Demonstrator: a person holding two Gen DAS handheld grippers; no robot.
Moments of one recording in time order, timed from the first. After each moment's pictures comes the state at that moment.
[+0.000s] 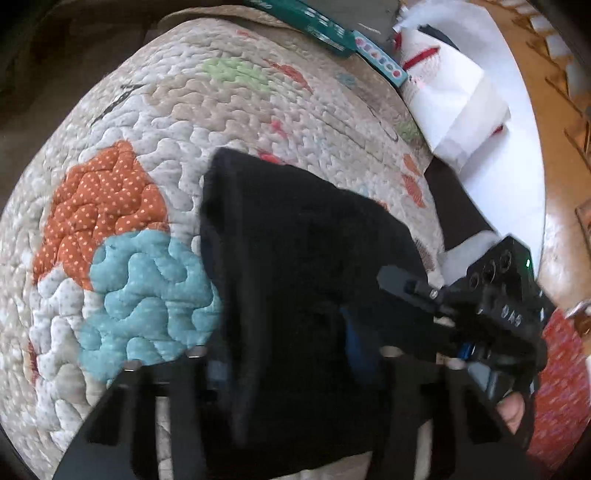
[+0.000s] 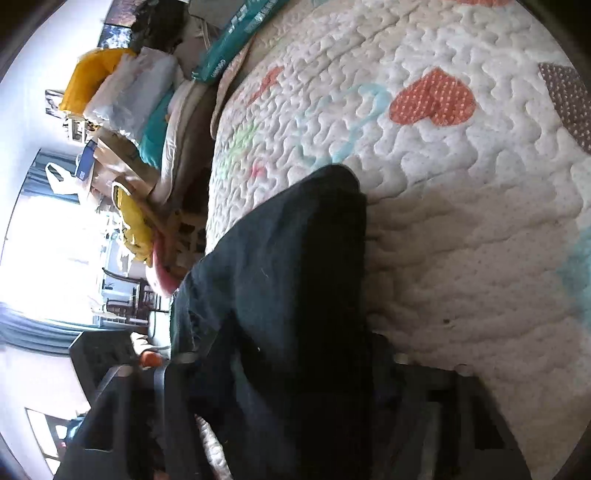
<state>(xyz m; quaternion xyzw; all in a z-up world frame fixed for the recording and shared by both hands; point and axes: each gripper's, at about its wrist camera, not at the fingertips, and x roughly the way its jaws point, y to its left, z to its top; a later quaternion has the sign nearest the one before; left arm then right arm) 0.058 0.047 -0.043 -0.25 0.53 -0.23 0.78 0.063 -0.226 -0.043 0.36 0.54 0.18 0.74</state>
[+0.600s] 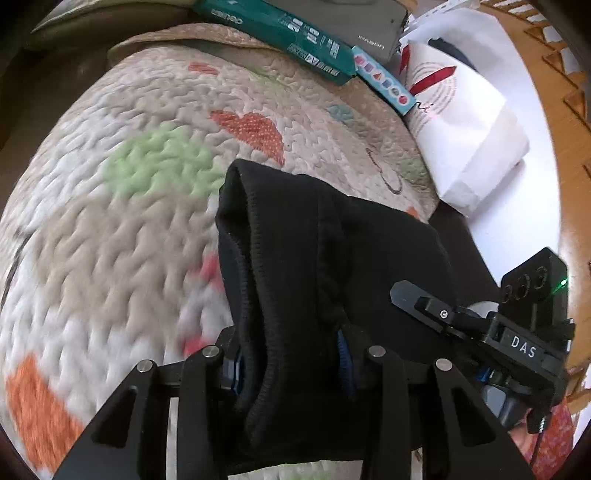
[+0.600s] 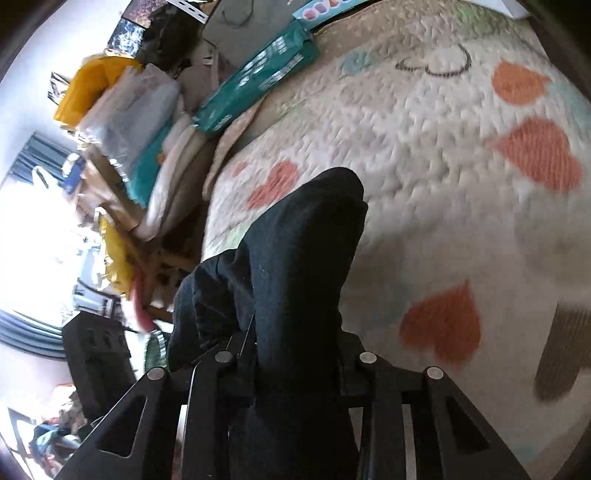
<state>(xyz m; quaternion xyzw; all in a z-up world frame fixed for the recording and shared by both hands) 0.210 -0.002 -0.026 -0.24 0.52 -0.22 0.79 0.186 -0.258 0.010 0.28 0.50 0.14 0.80</state>
